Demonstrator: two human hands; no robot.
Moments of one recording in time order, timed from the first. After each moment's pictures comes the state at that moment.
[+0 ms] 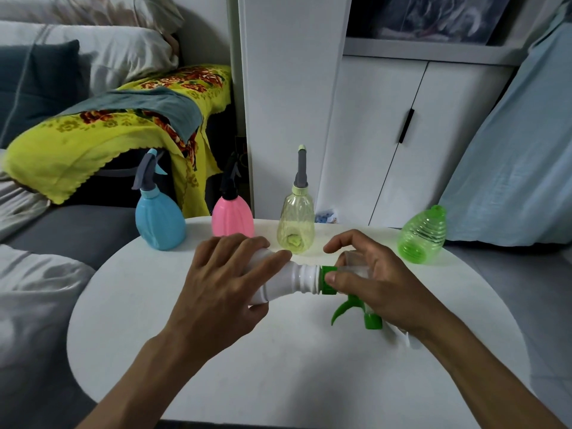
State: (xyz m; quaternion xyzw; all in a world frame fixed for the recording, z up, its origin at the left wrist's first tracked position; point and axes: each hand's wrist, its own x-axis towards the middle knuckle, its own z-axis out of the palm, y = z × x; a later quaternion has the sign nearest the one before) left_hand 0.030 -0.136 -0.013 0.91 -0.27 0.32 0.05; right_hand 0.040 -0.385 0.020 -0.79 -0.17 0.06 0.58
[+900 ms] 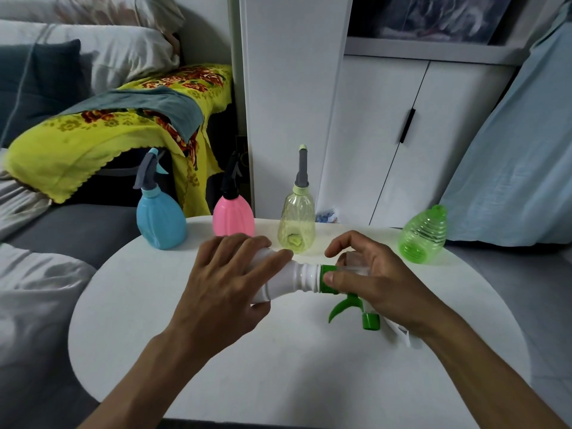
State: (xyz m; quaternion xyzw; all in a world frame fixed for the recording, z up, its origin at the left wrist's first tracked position) left_hand 0.031 -0.138 -0.013 0.91 -0.27 0.32 0.05; right_hand 0.042 -0.384 0.023 -0.80 -0.14 0.07 0.58
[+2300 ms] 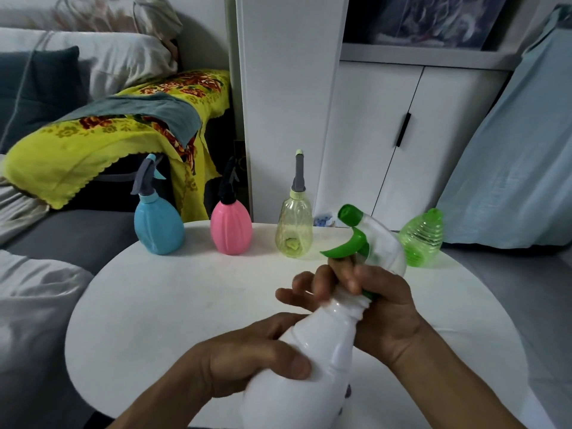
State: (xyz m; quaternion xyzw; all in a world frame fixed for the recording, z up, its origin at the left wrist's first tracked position) left_hand 0.002 -0.168 0.006 0.56 -0.20 -0.44 0.67; right_hand 0.026 -0.355 0.020 -0.35 -0.25 0.26 0.86
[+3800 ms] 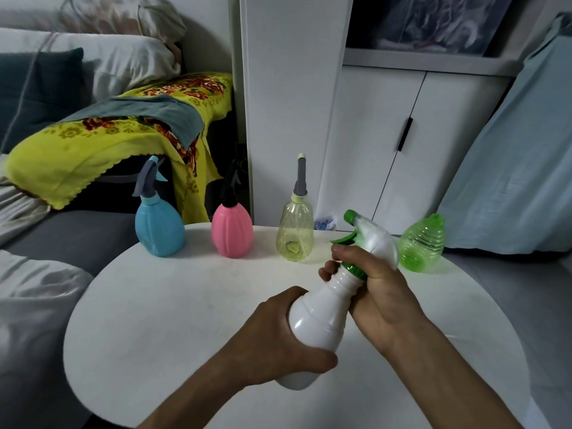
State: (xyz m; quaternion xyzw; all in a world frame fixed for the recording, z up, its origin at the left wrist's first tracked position) left_hand 0.012 -0.194 -0.020 0.85 -0.13 -0.09 0.50; right_hand 0.043 -0.351 0.023 -0.44 0.07 0.04 0.89
